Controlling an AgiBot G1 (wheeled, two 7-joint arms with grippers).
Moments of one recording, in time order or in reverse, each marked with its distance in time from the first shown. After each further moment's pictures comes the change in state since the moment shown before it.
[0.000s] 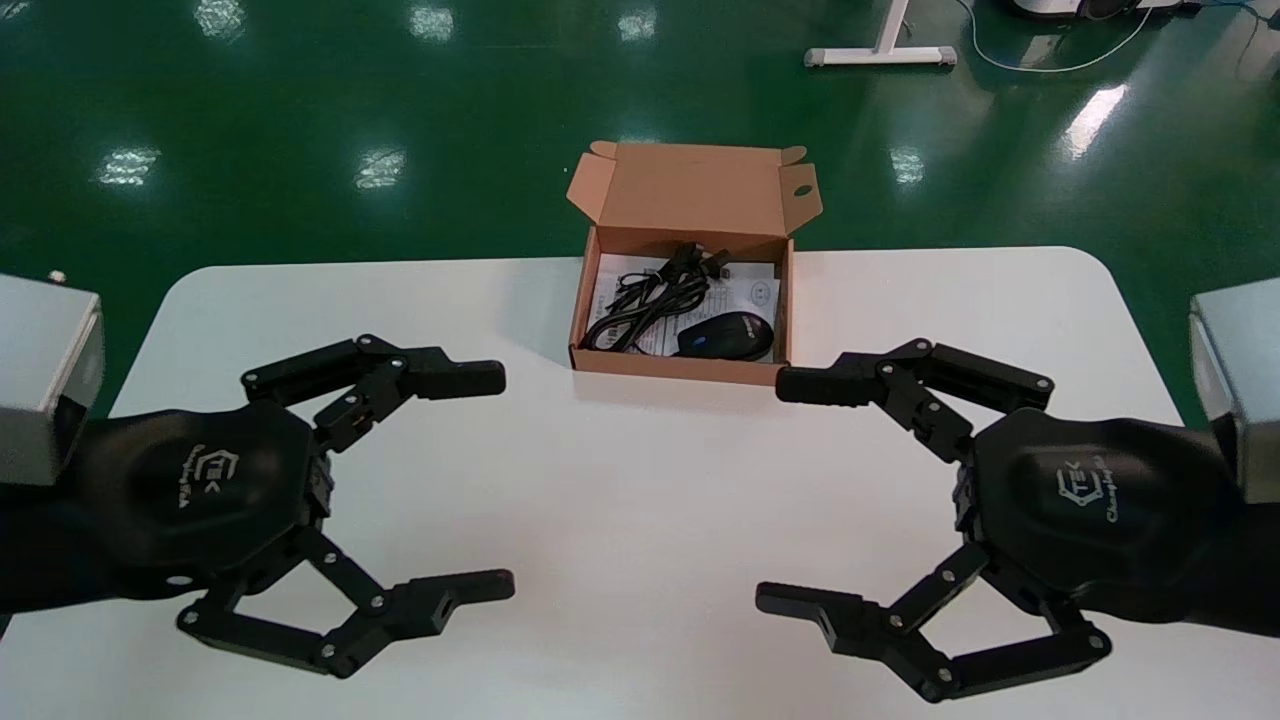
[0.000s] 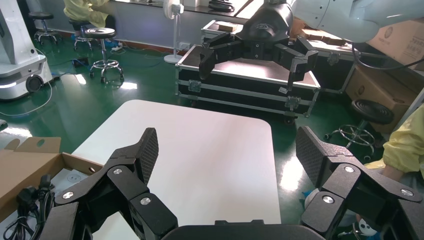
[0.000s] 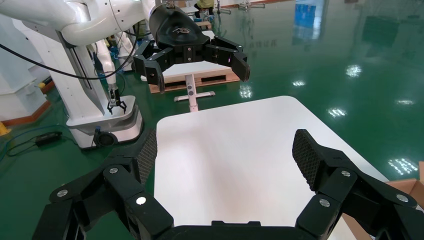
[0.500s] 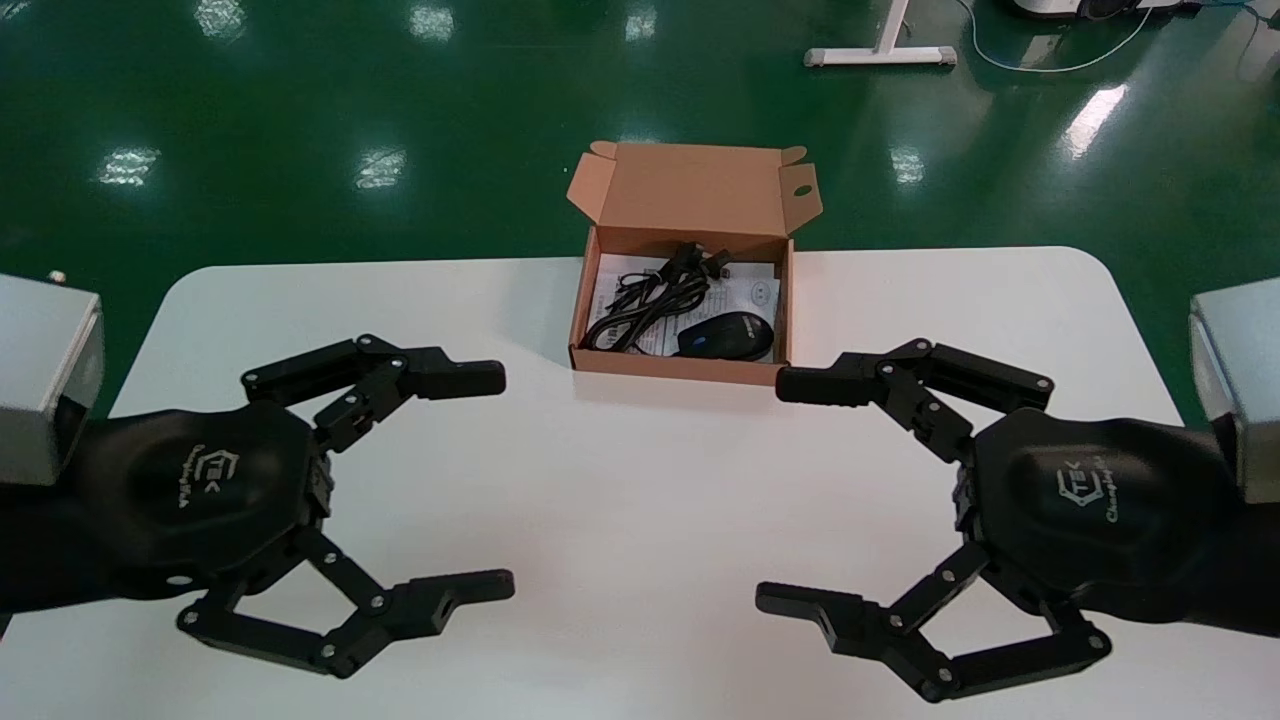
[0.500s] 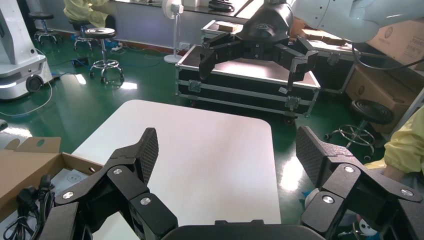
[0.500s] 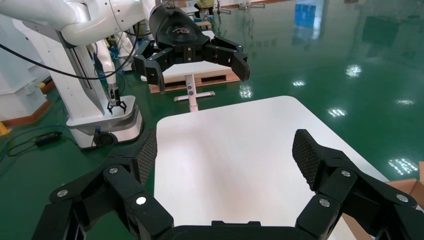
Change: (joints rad) left arm 0.000 0.000 0.000 0.000 0.000 0.000 0.000; right arm 0.000 0.000 0.000 0.000 0.000 0.000 0.000
